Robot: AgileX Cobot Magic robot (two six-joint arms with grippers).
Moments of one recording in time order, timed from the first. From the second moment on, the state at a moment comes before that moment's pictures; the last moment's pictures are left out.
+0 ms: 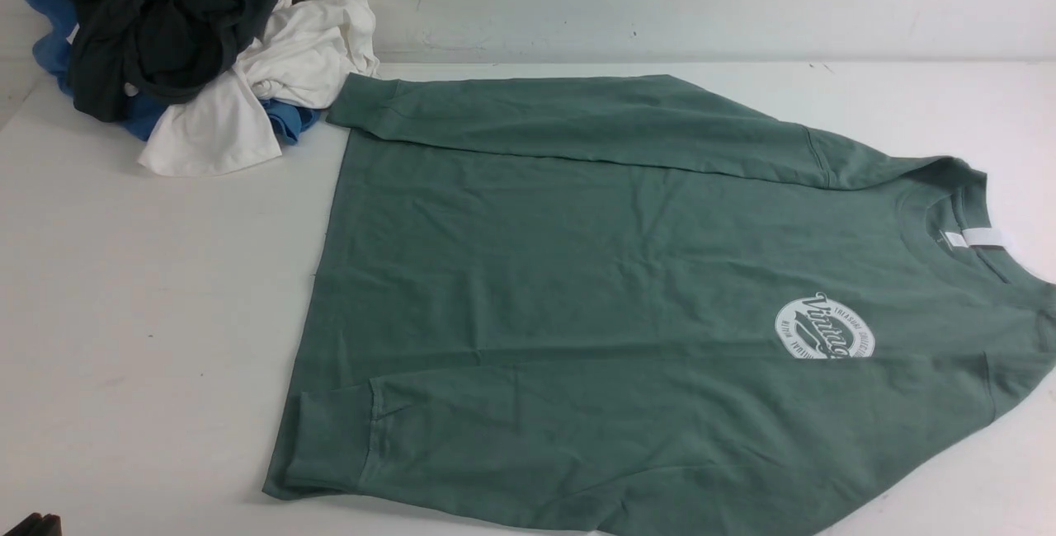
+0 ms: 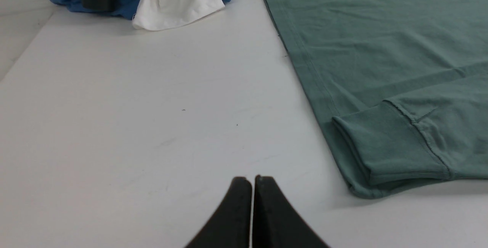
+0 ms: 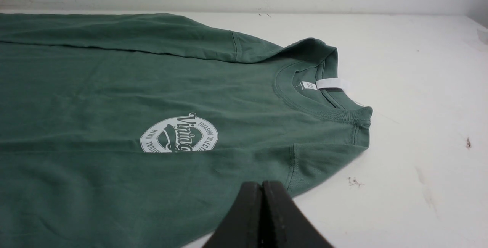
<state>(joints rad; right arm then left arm) -0.03 -0.01 0.02 -0.03 0.37 0.00 -0.04 -0.01 0.02 -0.09 0.36 0.17</state>
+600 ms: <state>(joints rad) -0.03 -0.01 0.03 0.08 -0.39 0.09 -0.04 -0.01 0.03 -0.09 -0.27 0.16</state>
